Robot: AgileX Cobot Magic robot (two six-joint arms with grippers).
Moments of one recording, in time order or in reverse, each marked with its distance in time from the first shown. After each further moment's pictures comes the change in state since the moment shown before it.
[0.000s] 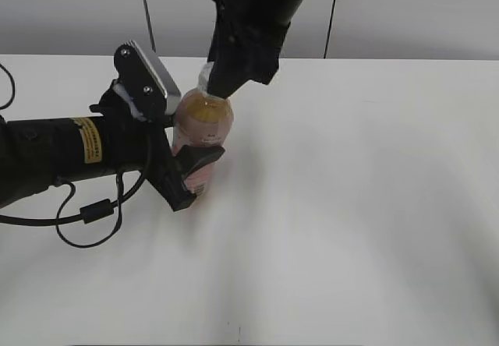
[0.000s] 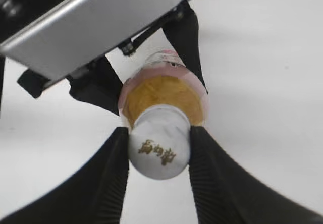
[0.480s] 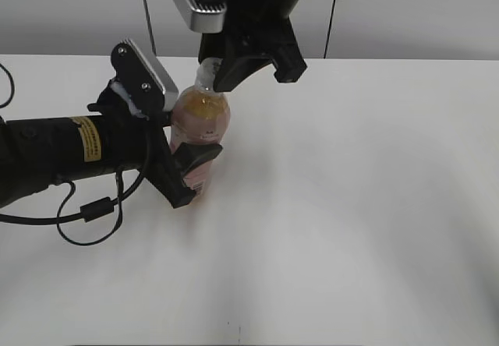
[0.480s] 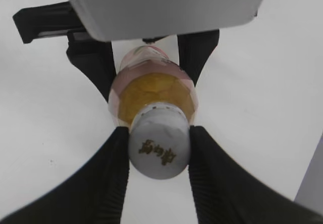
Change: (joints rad) left arm 0.000 0.000 0.000 -0.020 0.008 -0.006; right arm 0.000 0.000 0.000 -0.015 -0.037 -0.496
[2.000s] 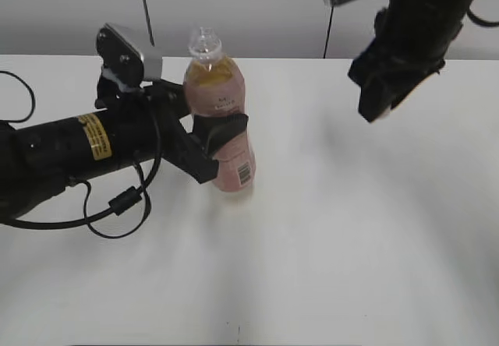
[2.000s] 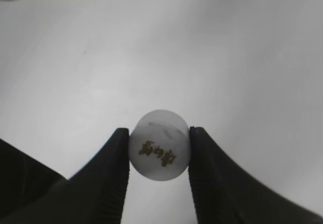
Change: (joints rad) left arm 0.000 0.066 -0.001 -0.022 -0.322 -0.247; right arm -0.250 -0.136 0.298 -0.229 0.079 1.255
